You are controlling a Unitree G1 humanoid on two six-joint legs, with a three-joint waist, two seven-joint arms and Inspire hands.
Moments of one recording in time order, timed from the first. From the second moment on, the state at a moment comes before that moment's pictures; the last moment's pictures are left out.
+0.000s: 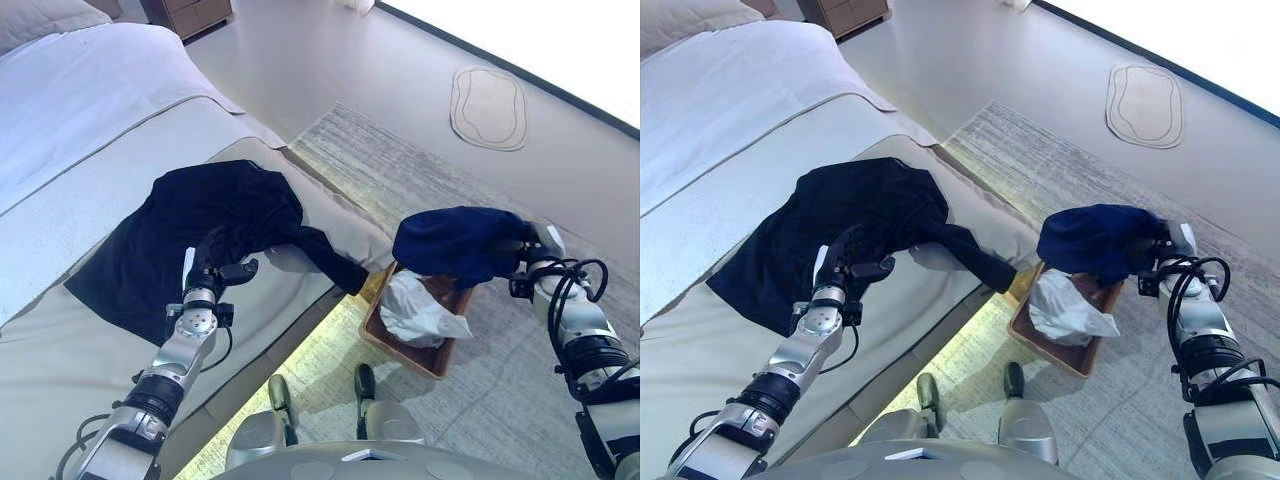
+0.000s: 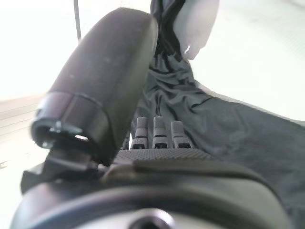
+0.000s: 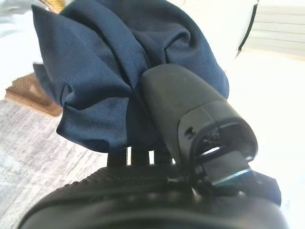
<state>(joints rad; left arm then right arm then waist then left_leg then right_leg) -0.17 0.44 -0.30 0.44 -0.32 0.02 0.40 -0.36 -0.72 0.12 0.65 0.40 0.17 -0.19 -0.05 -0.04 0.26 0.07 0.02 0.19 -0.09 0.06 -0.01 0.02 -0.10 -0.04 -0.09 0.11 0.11</state>
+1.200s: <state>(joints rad) -0.11 0.45 -0.35 0.45 -0.32 -0.02 0.31 -0.44 -0.67 0.09 1.15 0.37 0.18 -0.16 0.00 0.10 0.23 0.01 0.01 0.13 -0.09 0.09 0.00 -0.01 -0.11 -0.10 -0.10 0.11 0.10</state>
